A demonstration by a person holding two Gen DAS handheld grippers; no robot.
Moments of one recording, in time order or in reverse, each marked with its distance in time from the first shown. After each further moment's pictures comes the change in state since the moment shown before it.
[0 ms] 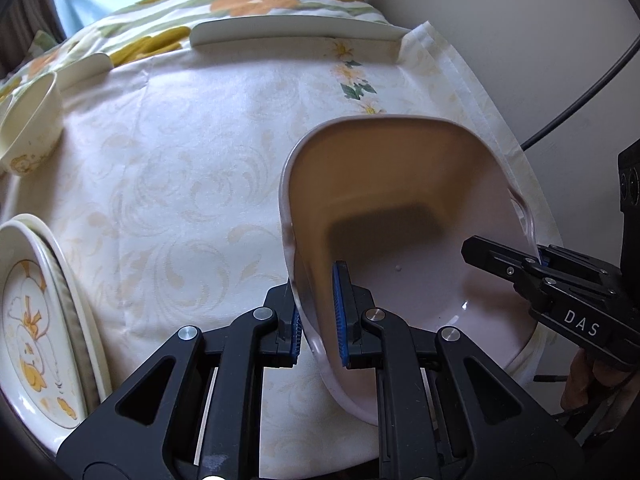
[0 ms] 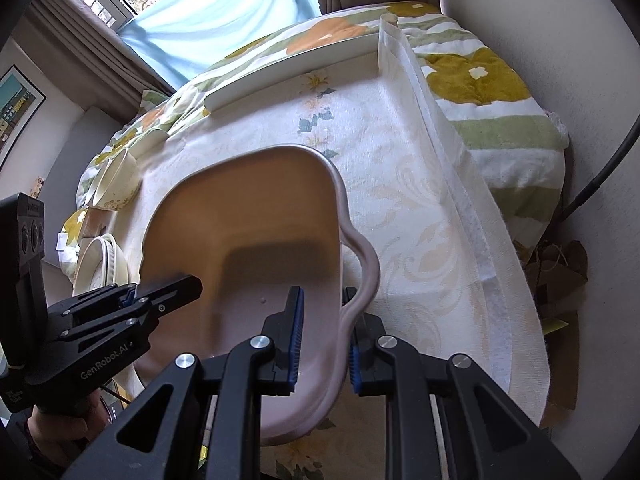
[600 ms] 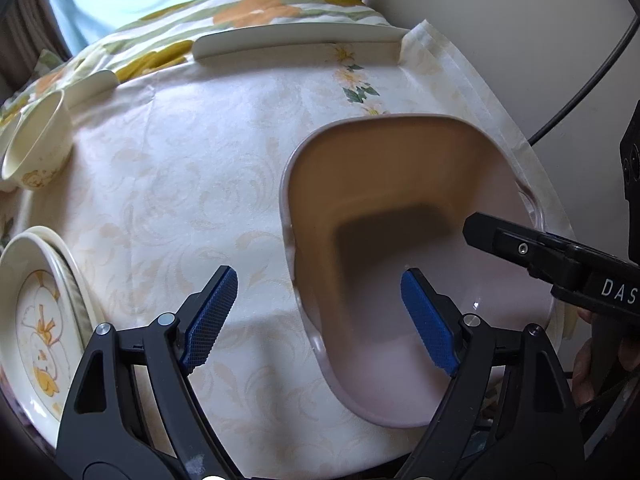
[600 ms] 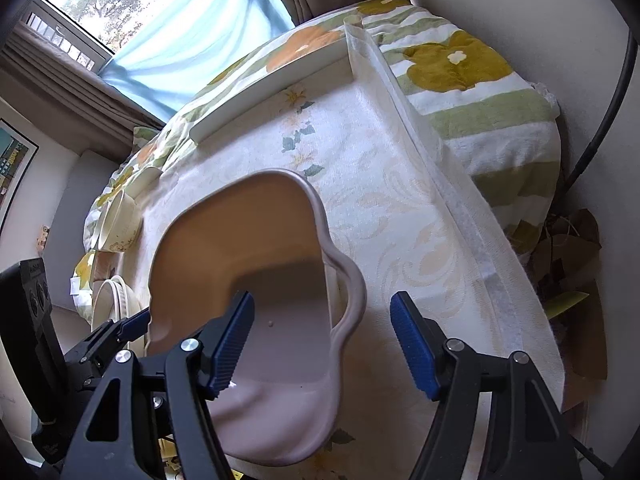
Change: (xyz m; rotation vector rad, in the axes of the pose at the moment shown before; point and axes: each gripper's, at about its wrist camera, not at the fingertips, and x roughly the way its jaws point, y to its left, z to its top) left arm -0.004 -0.005 -0.001 0.037 -0.030 0.059; right arm -0.002 -0.016 0.005 0.148 -0.039 0.040
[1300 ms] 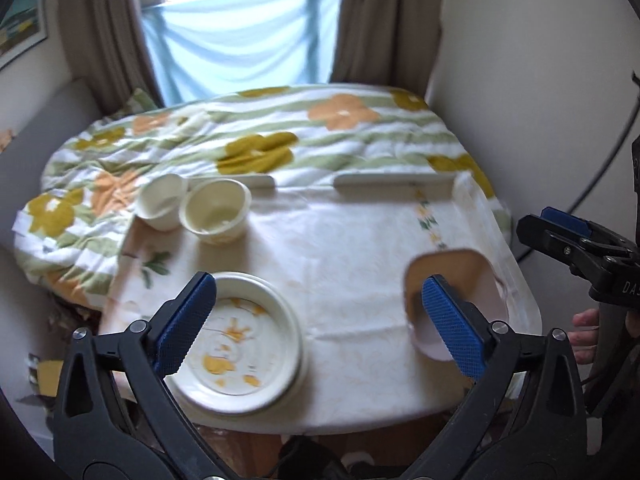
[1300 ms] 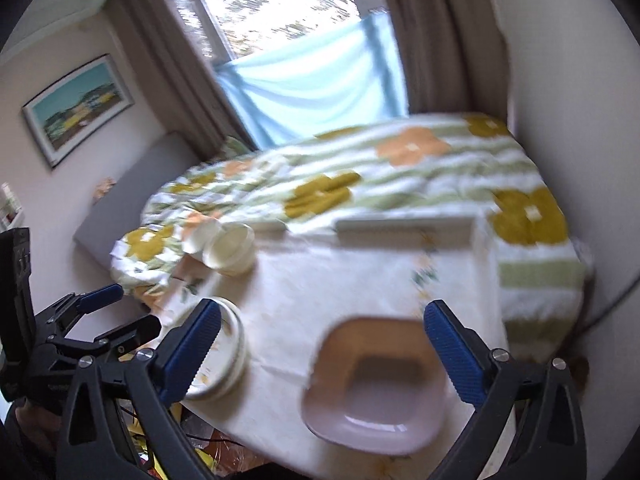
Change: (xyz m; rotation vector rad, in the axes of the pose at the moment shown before) left arm -0.217 0.068 0.003 -0.139 -0.301 0.219; right arm -0.120 0.131 0.030 -0.410 -0.245 0.155
